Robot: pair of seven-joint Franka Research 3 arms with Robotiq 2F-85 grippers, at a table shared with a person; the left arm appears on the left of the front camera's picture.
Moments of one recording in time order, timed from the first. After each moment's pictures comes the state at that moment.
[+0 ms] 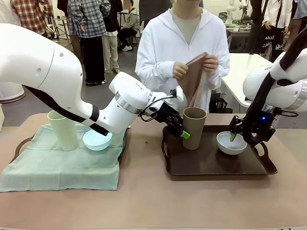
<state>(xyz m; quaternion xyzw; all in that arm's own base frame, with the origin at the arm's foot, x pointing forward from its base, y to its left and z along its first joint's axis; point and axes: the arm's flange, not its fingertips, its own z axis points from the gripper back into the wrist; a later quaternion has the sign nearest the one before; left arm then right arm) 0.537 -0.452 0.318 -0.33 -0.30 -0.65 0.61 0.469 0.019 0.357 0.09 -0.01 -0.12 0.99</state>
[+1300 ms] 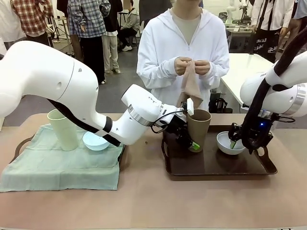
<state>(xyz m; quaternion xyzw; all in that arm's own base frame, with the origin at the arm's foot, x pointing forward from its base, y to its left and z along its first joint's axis) 0.527 -0.491 0.279 -0.32 -0.31 -0.67 0.59 0.469 0.020 0.333 0.08 0.01 -0.10 0.99</state>
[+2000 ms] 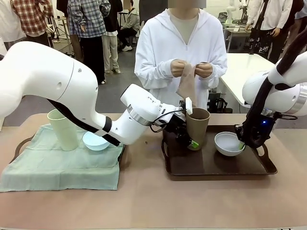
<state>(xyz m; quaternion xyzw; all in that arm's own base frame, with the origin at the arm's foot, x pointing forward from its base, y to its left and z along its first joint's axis) 0.534 -0.485 0.280 -0.31 -0.32 -0.67 0.59 0.473 0.012 0.341 0.08 -0.01 -0.10 0.99</state>
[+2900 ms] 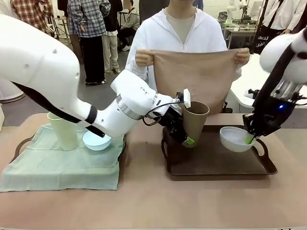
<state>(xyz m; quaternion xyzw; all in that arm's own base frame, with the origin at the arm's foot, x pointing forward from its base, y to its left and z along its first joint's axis) 0.469 -0.457 0.363 -0.27 -0.30 -0.68 0.61 0.438 0.006 0.438 0.14 0.09 0.02 0.99</state>
